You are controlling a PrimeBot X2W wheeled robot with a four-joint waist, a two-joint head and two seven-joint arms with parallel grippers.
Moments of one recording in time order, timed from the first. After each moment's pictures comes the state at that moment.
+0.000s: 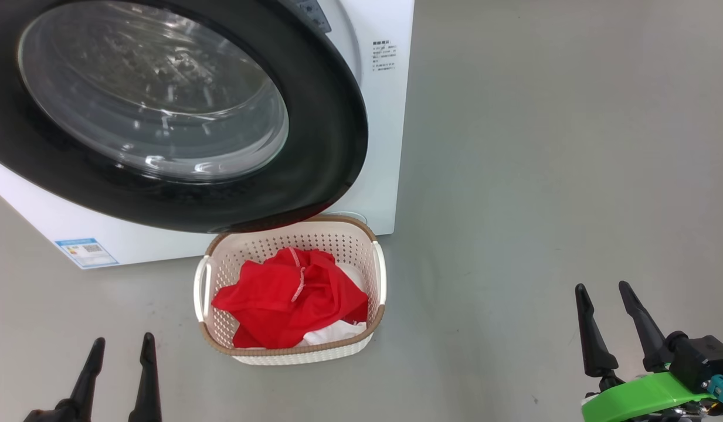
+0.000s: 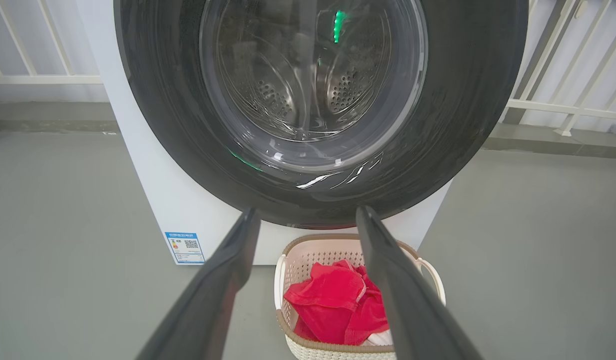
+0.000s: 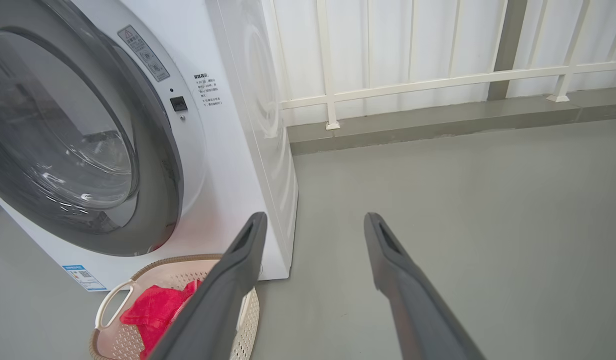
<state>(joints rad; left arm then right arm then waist) 0.03 0.07 0.16 0.20 -0.20 -0.13 -0.25 0.02 -0.04 -0.08 0.21 0.30 0.13 -0.26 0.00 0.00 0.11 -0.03</state>
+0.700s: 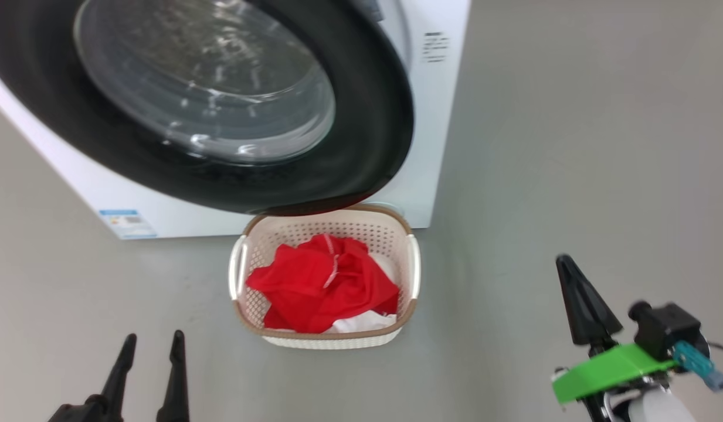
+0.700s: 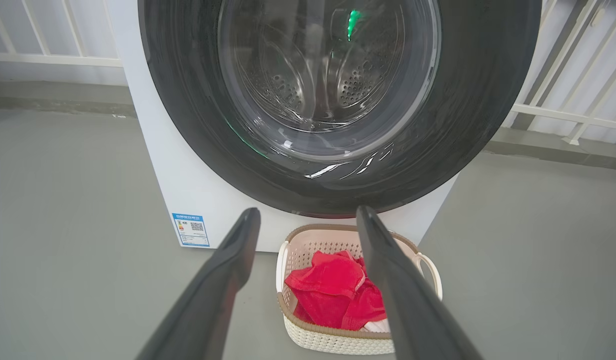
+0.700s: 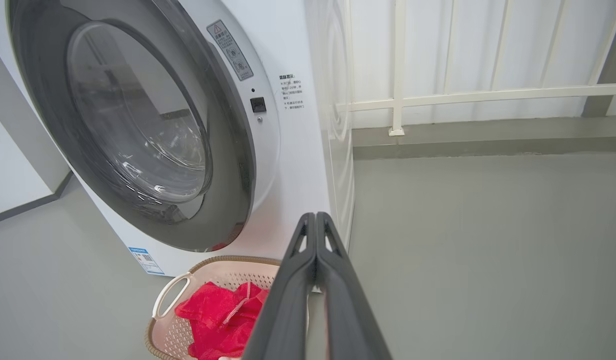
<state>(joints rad) 0.02 0.05 0.11 0.20 -0.22 -0.13 -0.25 -0.06 -0.05 0.02 0.23 0.30 0.13 -0.26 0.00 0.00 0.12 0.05</state>
